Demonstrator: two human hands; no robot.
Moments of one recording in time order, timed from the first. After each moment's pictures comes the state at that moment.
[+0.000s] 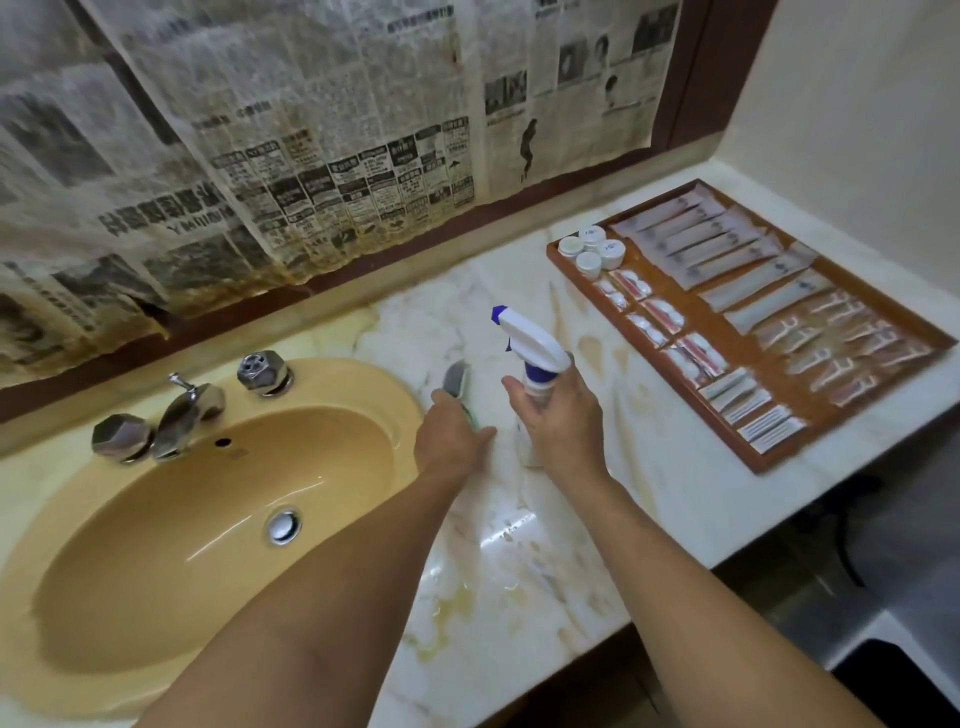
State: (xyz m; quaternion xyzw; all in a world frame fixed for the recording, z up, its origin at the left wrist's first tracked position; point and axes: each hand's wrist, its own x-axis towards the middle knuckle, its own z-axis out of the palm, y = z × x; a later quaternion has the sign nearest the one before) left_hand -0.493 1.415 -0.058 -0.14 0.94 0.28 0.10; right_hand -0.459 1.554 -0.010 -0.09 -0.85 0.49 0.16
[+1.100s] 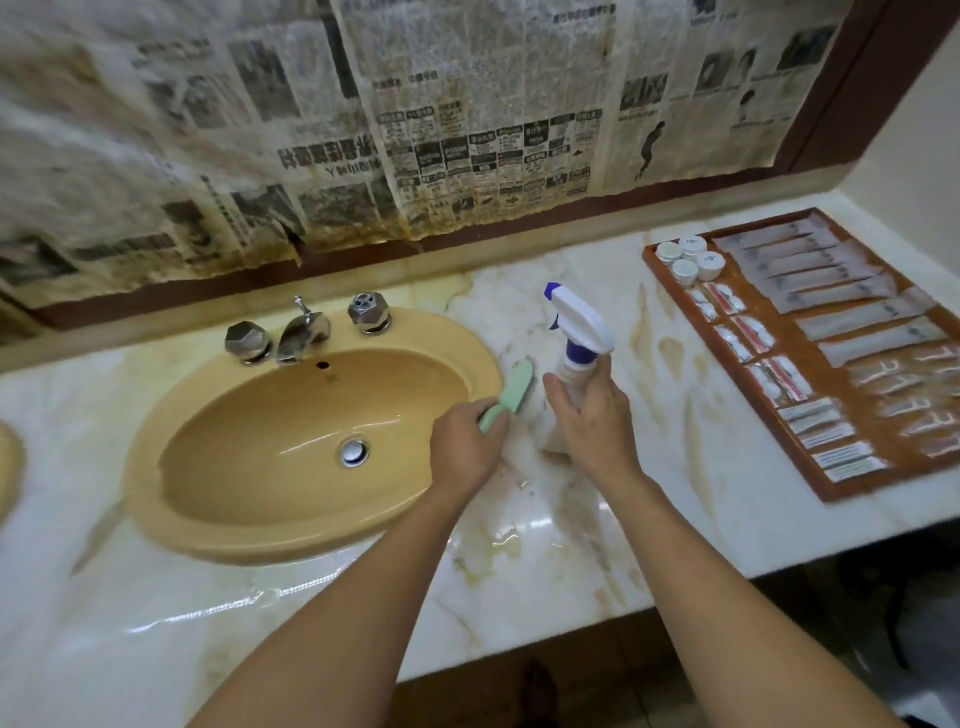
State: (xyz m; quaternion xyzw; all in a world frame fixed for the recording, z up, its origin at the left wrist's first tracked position) left_hand -0.396 1.360 -0.020 -0.14 0.91 0.40 -0.03; right_hand -0.427 1.518 -0.002 0.01 -0.85 0.53 0.05
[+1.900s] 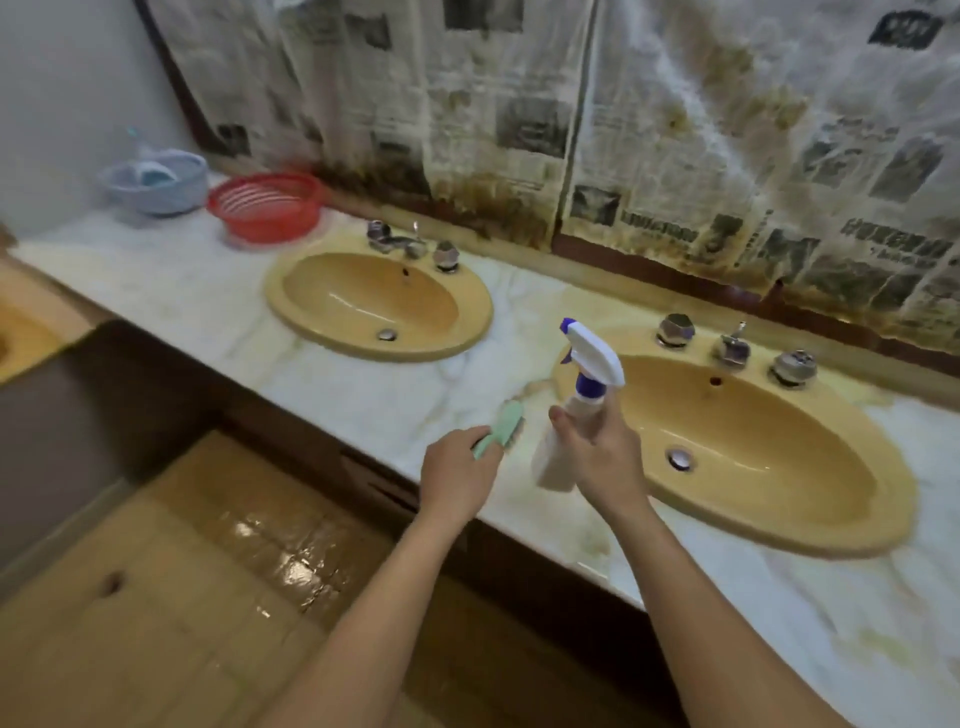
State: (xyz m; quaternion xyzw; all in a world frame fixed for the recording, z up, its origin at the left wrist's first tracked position) left_hand -0.015 1.030 0.030 -0.44 0.79 0.40 -0.16; right_hand -0.149 1.142 0.052 0.31 -0.77 0.55 -0.14
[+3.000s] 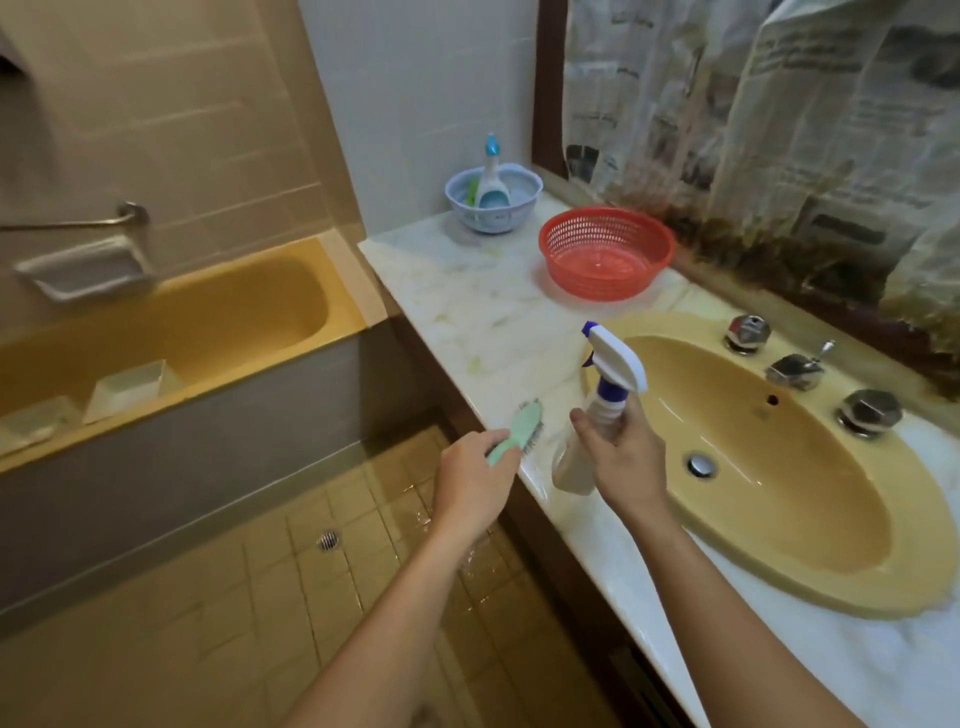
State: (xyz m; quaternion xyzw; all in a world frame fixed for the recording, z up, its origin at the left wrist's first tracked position) left_hand 0.225 0.613 0.051 -0.65 0.62 0.34 -0.27; right_hand 0.051 0.626 0.045 0.46 -0.68 0.50 -0.27
